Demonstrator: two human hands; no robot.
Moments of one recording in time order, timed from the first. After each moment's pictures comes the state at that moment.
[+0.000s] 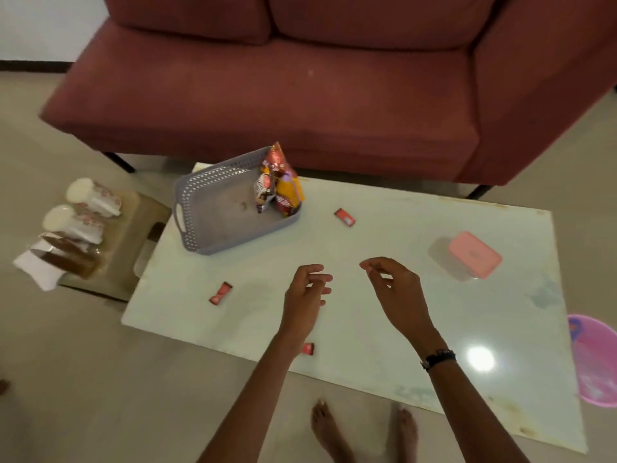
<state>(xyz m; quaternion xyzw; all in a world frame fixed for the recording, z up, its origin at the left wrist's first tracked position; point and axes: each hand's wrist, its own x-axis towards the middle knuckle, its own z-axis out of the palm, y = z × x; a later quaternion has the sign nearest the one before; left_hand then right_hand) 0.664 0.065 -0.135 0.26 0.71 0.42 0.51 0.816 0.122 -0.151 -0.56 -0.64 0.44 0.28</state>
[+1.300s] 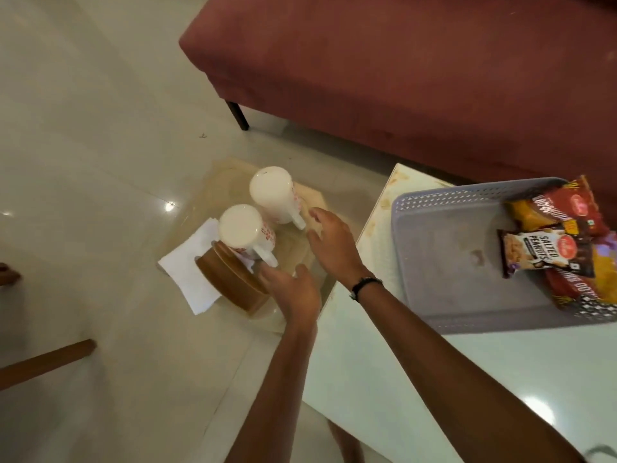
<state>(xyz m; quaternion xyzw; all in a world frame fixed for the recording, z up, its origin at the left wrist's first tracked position) 0.145 0.081 -0.241 -0.04 0.83 0.51 0.22 0.159 0.166 -0.266 -0.40 -0.77 0.47 0.13</state>
